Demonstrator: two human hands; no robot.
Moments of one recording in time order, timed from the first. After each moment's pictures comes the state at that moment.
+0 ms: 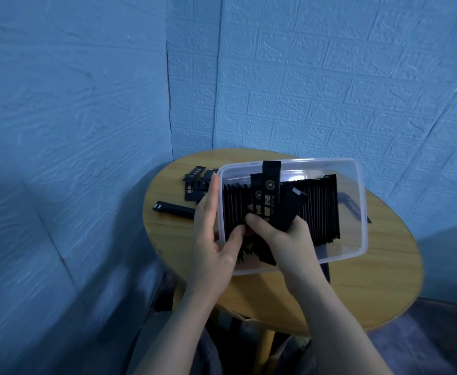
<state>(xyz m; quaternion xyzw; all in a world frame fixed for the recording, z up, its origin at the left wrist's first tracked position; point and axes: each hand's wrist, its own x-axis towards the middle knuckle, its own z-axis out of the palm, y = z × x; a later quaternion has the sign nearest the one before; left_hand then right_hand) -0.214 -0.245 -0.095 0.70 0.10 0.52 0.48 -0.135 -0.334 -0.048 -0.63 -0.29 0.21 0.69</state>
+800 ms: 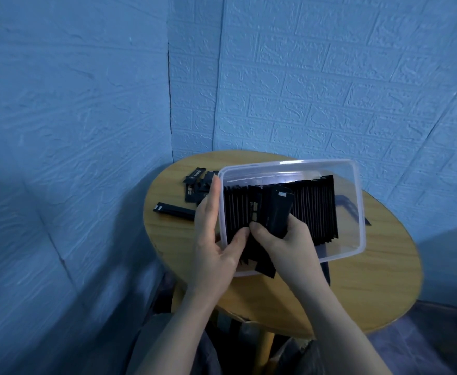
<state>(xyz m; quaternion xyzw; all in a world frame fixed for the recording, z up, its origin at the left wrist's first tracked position) -0.214 -0.245 -0.094 0.69 0.10 0.53 0.48 -0.132 -0.337 -0.050 -0.72 -0.35 0.13 0.59</state>
